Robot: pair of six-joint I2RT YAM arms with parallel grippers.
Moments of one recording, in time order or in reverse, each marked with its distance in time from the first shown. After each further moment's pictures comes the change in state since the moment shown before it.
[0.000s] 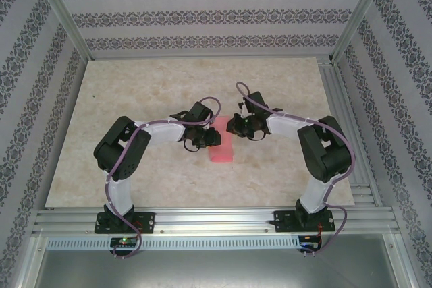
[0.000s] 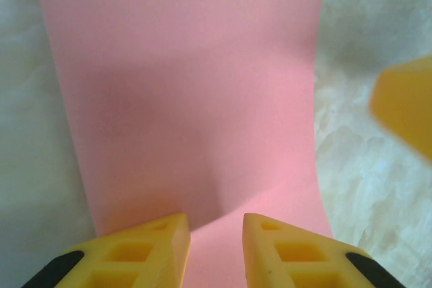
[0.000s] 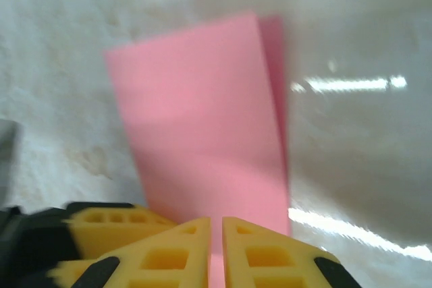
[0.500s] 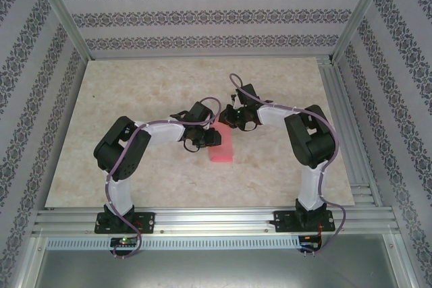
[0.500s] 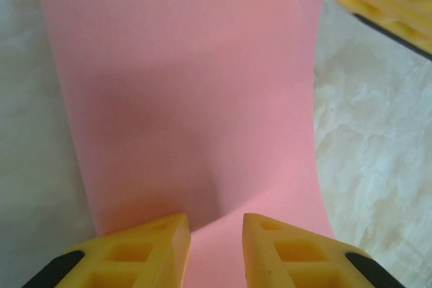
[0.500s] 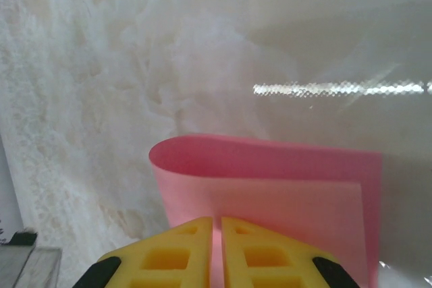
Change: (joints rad) left arm 0.000 0.000 0.000 0.000 0.000 0.016; right arm 0.003 0.198 0.175 0.051 -0.049 0.052
